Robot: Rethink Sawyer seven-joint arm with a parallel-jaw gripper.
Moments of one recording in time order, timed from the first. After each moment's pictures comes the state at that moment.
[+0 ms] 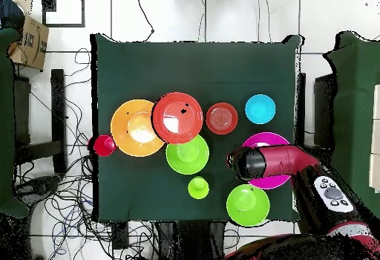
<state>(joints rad) -0.74 -0.48 0.27 1.70 -0.77 0.55 1.74</state>
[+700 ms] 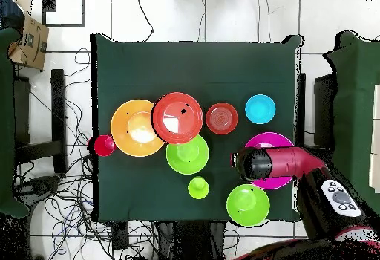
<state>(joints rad) -0.78 -0.48 0.29 1.70 -0.76 0.55 1.74</state>
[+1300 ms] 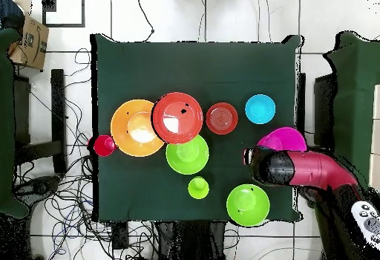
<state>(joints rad) -0.85 -0.69 0.32 1.79 -0.66 0.55 1.74</state>
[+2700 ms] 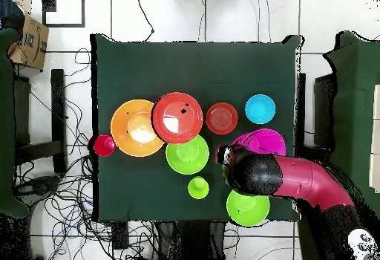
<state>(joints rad) -0.81 -0.97 0.42 2.01 -0.34 0.58 1.74</state>
